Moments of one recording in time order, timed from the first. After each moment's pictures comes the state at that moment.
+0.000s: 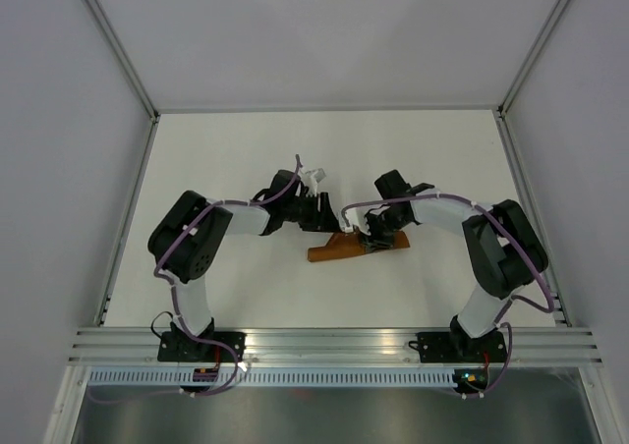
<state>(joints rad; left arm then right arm) -0.57 1.94 0.97 0.25 0.64 -0.51 0.47 1.70 0.94 -0.54 -0.58 -1.16</state>
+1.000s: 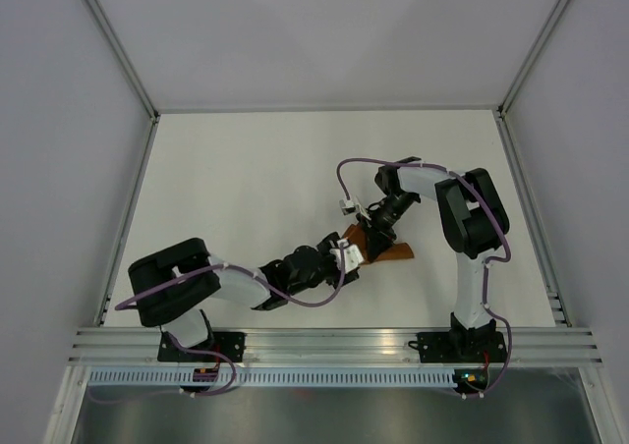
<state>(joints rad) -1.10 1.59 0.46 0.87 -0.10 0.25 0.37 2.08 1.34 -1.14 -0.81 -1.24</state>
